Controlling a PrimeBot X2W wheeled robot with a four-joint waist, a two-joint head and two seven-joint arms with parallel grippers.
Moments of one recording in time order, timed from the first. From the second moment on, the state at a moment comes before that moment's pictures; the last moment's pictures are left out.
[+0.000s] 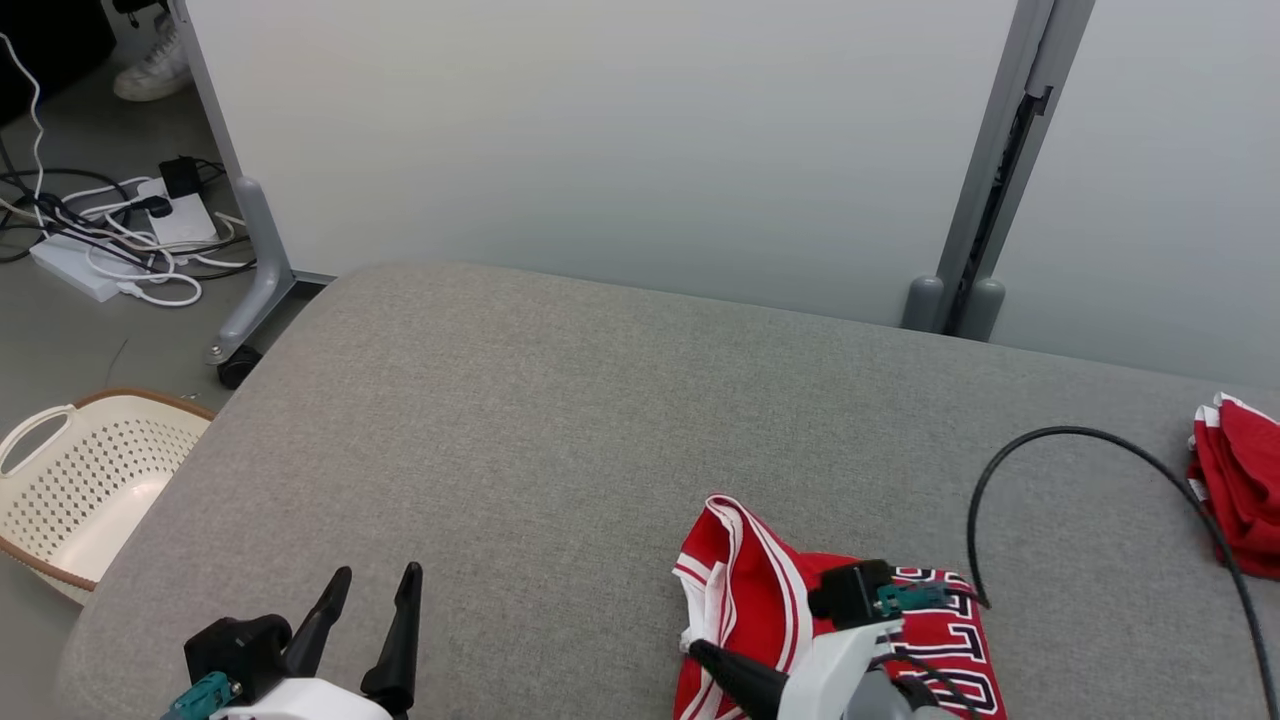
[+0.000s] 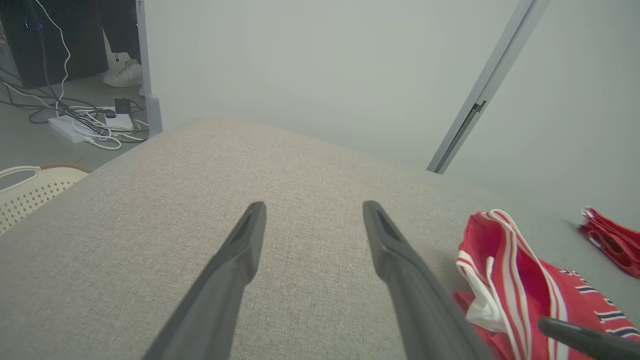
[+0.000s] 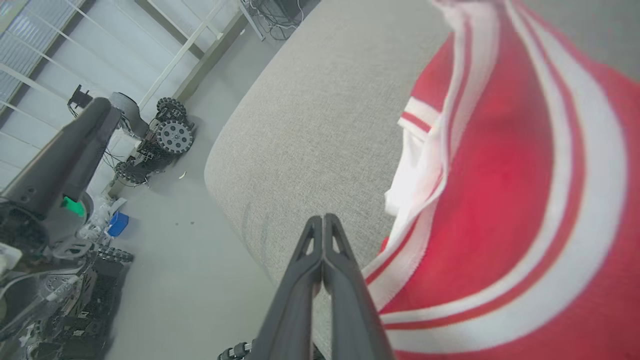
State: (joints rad) left arm -0.05 0.43 -0.59 0.16 -0.86 0.24 -0.25; right arm -0.32 -0.06 0.81 0.58 1.00 0.13 0.14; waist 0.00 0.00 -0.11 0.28
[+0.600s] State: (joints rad) left arm -0.04 0.43 -0.56 0.14 -0.85 0.25 -0.26; right arm -0.32 -0.30 0.64 0.43 1.00 0.13 0.01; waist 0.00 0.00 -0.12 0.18
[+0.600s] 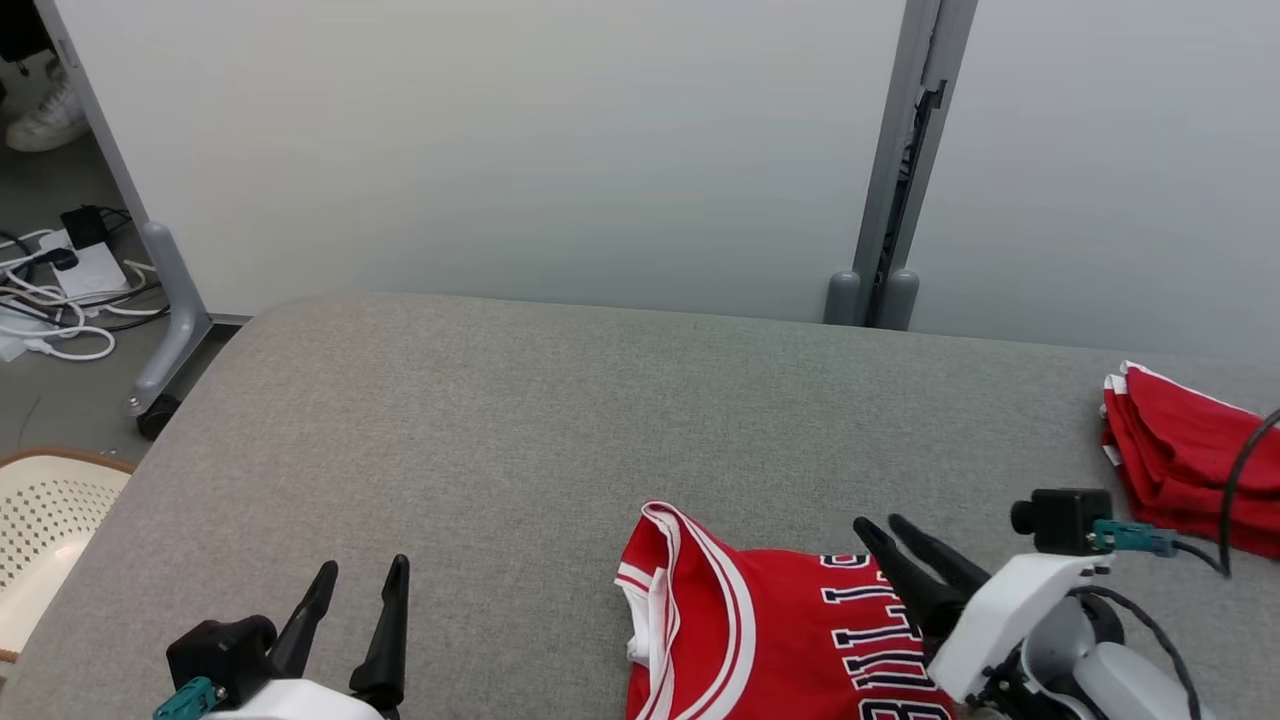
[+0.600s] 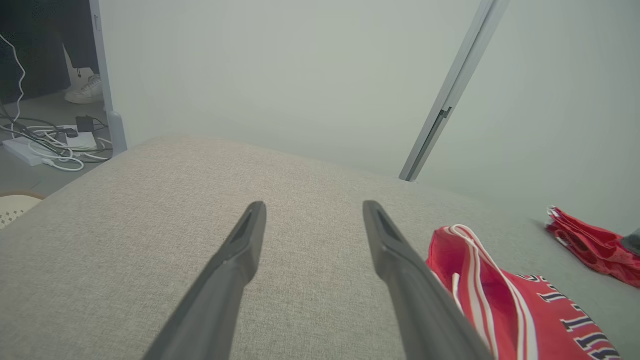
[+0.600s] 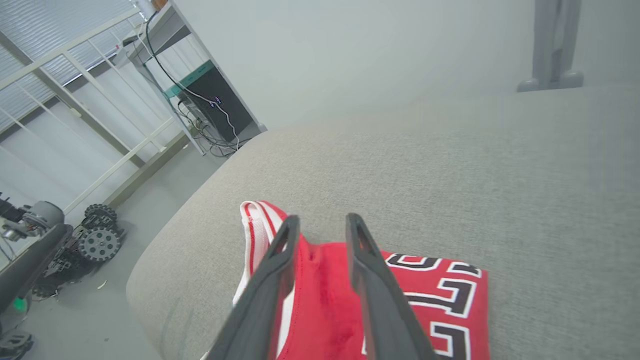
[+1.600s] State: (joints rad) left arm 0.03 0.36 -0.40 0.04 -0.64 0.21 -0.26; right arm -0.16 -0.22 0.29 0.57 0.98 0.13 0.21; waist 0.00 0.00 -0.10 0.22
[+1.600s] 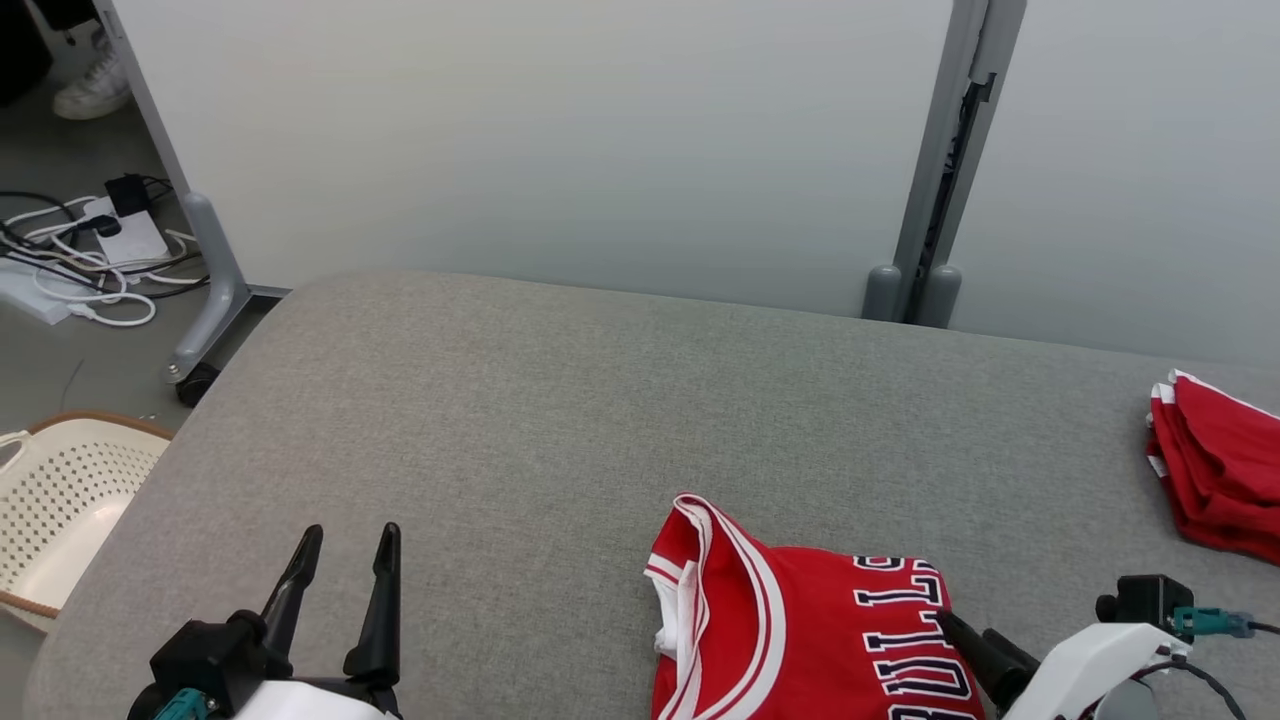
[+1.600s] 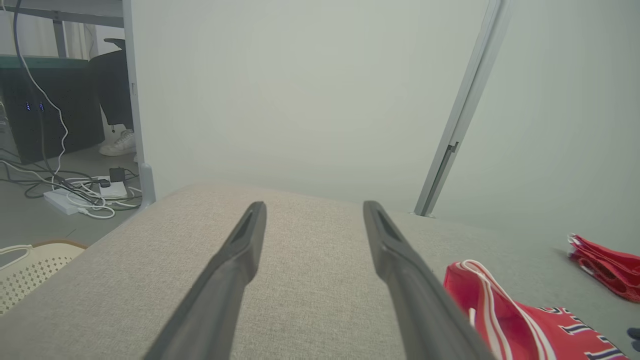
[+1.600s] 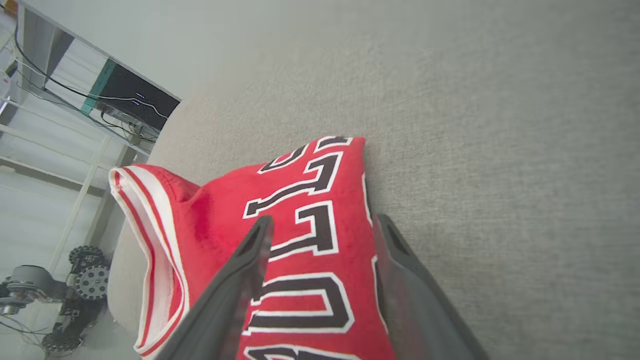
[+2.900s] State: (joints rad) left arm 0.02 0.30 -0.41 0.09 -0.63 0.17 -0.26; right arm -0.44 -0.30 0.47 0.54 1.14 0.13 0.35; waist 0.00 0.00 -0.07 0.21
